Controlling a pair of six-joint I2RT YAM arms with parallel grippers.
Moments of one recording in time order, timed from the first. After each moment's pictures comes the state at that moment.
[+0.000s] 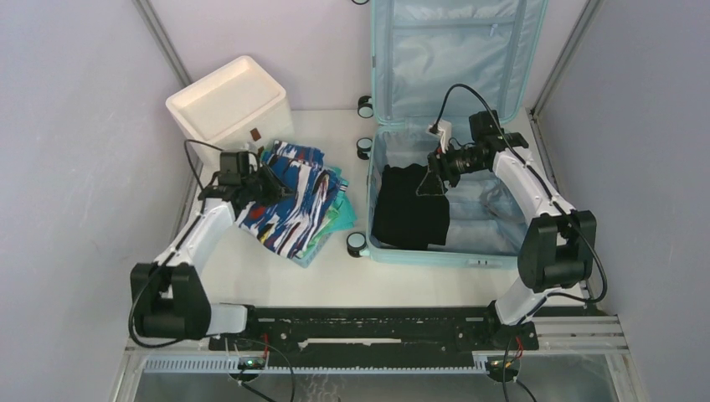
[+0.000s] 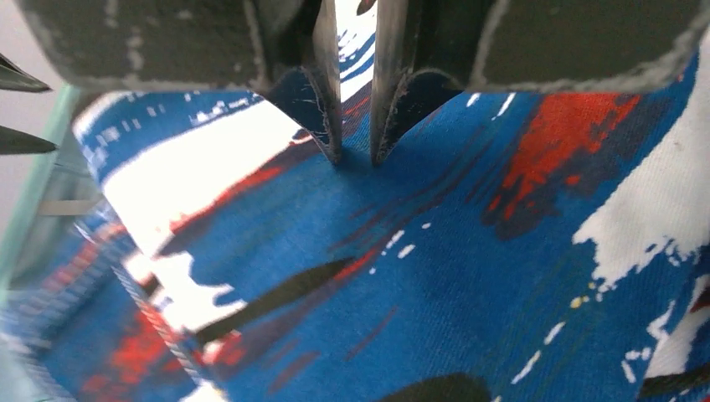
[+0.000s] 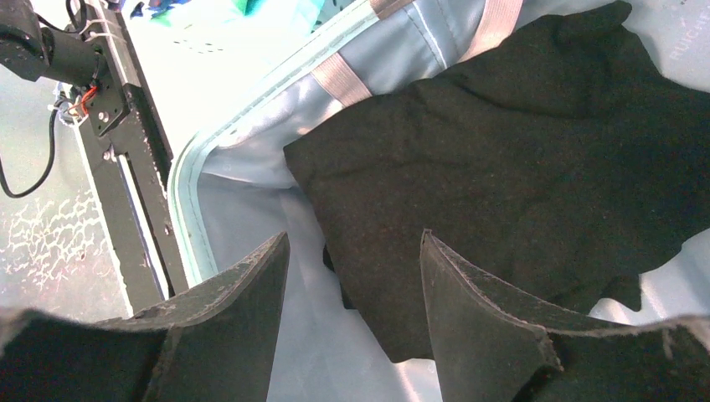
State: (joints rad) left arm -0.06 1.29 0.94 -0.39 0.30 -0.65; right arm 0.13 1.64 1.40 -0.88 -0.92 -0.50
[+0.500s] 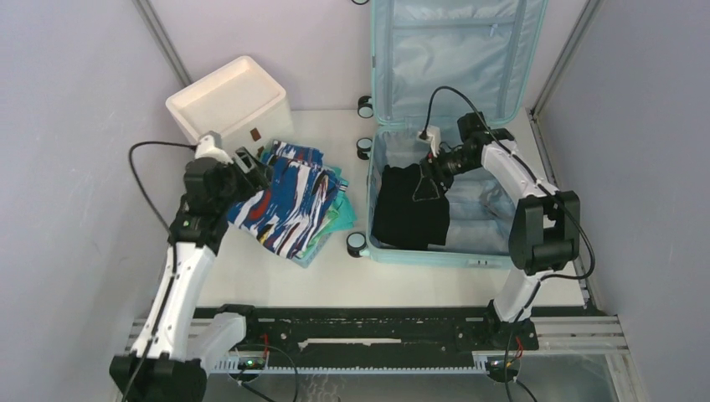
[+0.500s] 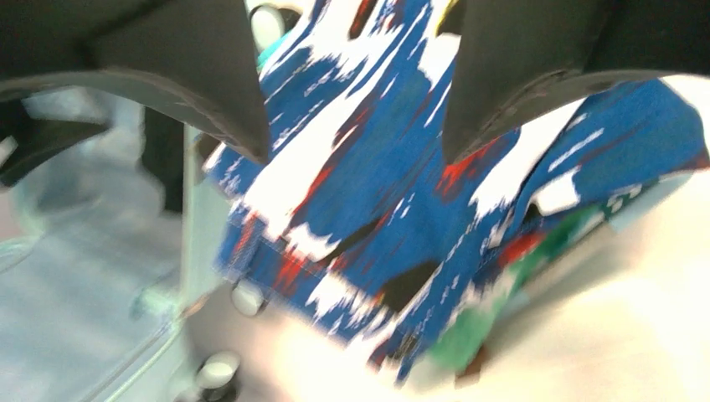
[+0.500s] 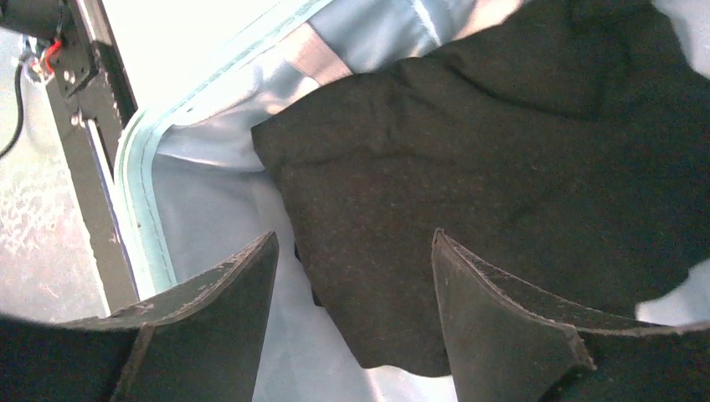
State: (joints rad) left arm -0.06 0.96 0.93 -0.42 0.07 -0.50; right arm 0.15 1.77 1.46 -0.92 -0.90 -0.59
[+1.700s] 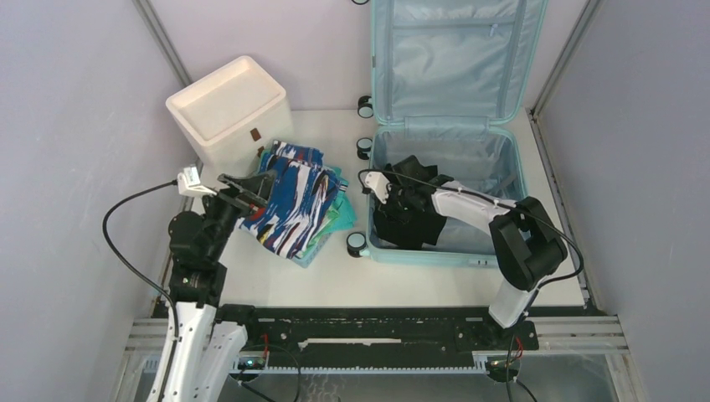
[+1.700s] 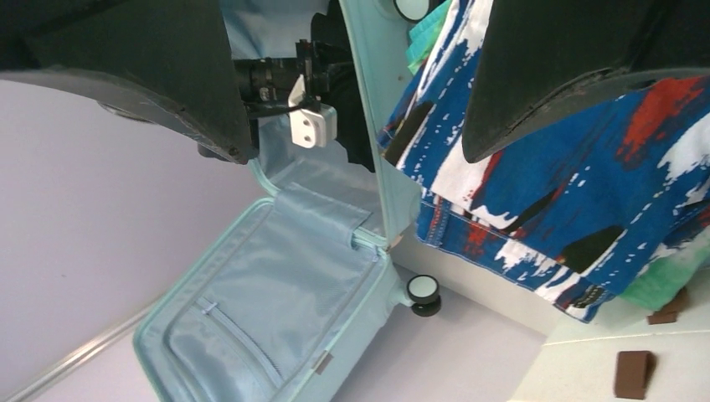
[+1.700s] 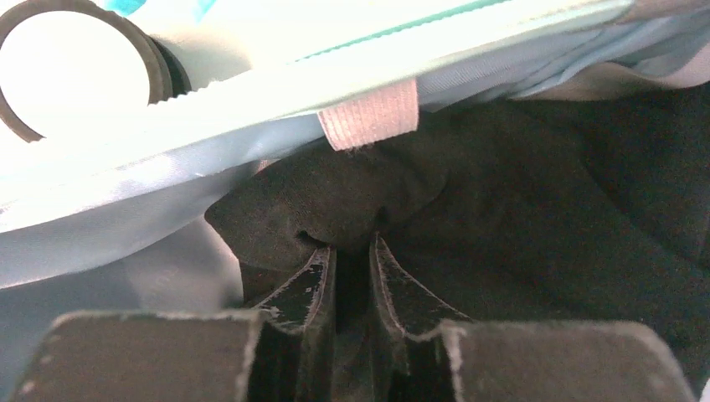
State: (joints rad) left arm -0.06 0.53 0.63 -0.03 0.21 -0.80; right arm 0.59 1.73 1.12 -0.41 -0.32 -0.59
